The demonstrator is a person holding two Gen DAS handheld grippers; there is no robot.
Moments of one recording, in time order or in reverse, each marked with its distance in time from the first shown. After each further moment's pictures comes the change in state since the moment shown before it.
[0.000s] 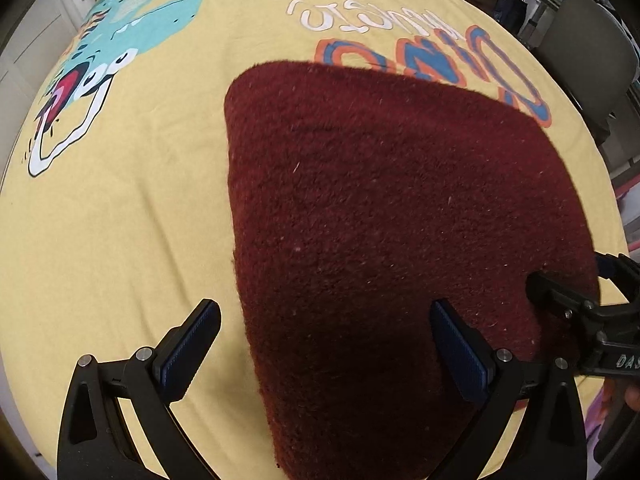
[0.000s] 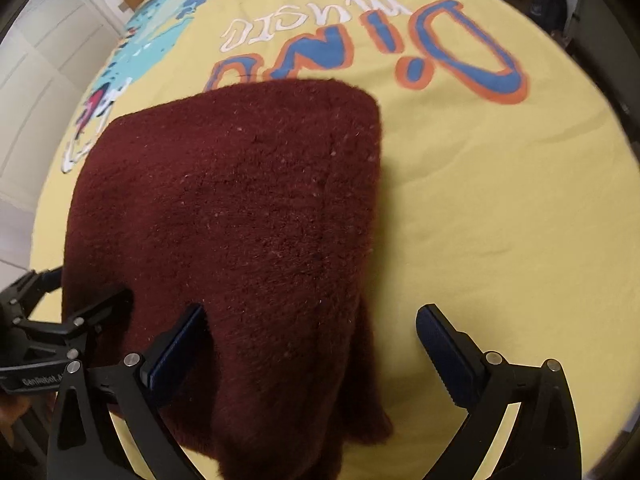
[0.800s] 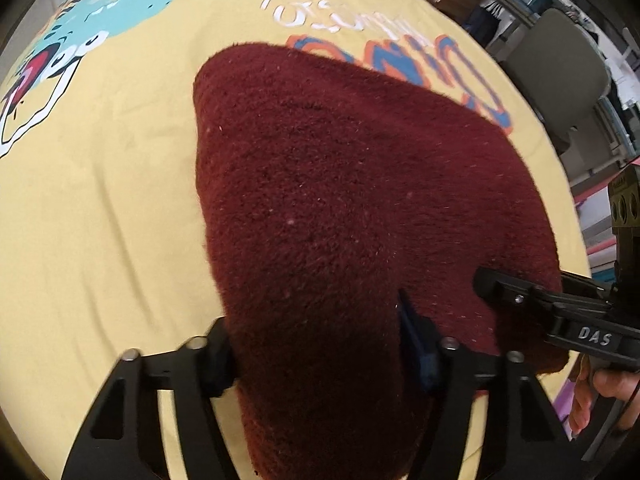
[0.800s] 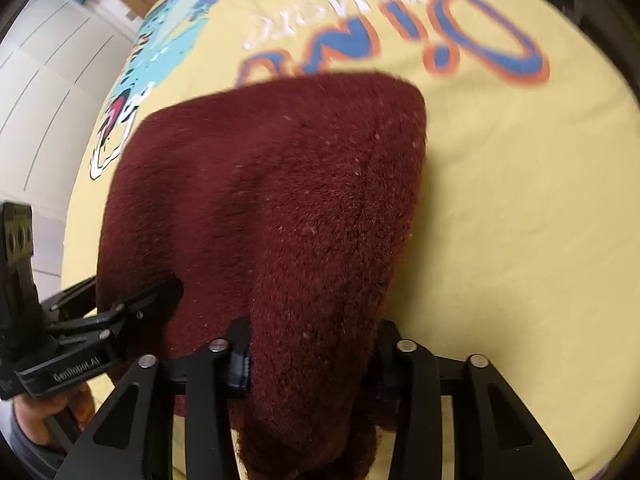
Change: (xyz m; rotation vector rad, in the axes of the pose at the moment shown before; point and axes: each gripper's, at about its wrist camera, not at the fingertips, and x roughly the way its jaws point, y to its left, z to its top) left arm -0.004 0.003 0.001 -0.013 -0.007 -0.214; right arm -0.034 0.029 -0.005 0.003 -0.002 0.064
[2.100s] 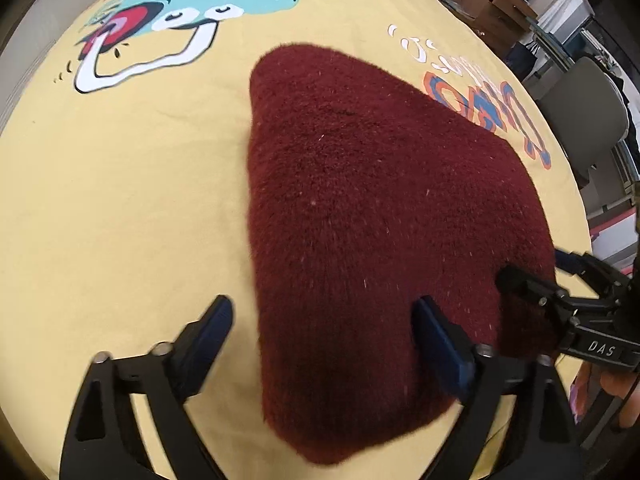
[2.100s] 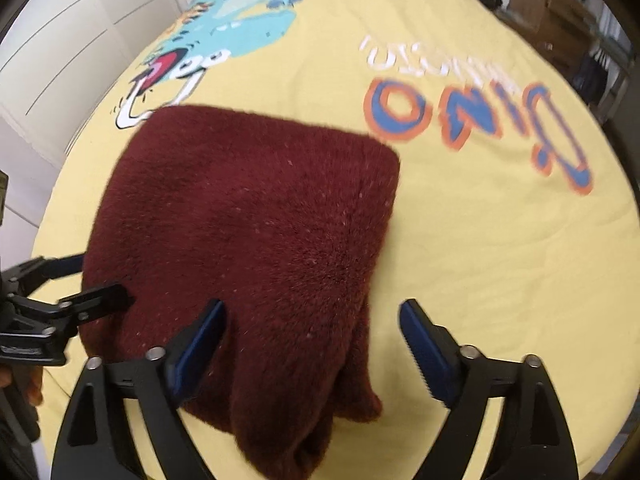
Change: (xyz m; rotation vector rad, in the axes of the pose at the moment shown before) left arm -0.096 0.144 -0.061 -0.113 -0.044 0.066; right arm 0.023 0.143 -0.010 -0.236 -0.091 -0.130
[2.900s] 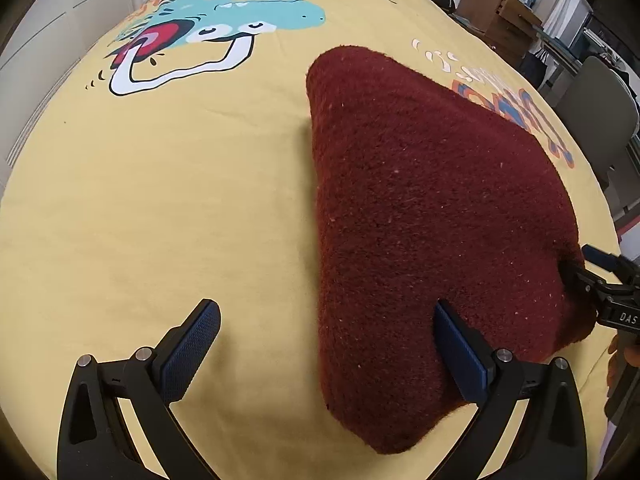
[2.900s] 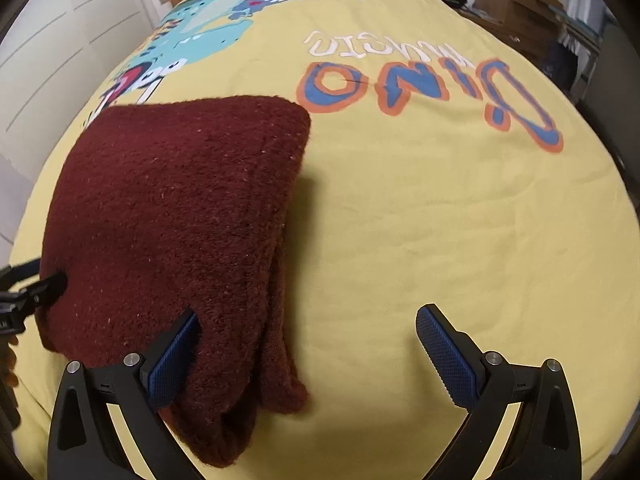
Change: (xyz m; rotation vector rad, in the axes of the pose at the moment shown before) left arm 0.016 0.019 -0.028 0.008 -0.116 0.087; right arm 0.023 -0.051 -0.043 0.092 -0.053 -0.057
